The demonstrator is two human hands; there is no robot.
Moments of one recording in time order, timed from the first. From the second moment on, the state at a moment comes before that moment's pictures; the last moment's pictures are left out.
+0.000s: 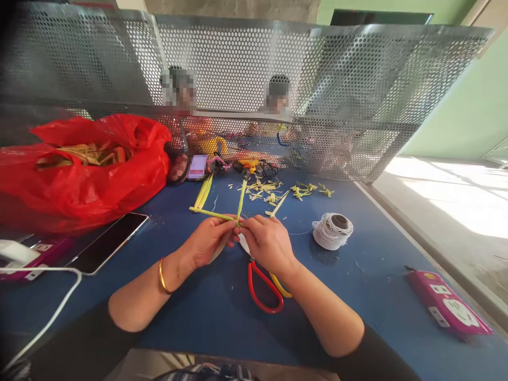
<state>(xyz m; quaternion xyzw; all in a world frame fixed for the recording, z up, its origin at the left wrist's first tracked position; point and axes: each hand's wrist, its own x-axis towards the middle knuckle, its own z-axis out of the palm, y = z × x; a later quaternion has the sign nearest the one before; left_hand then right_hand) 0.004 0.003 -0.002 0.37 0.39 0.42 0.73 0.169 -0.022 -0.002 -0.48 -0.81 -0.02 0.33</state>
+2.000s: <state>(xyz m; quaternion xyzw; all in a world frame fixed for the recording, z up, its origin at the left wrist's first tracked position) 0.003 0.003 0.003 0.34 0.47 0.38 0.72 0.169 -0.024 0.000 -0.50 -0.83 -0.03 0.24</state>
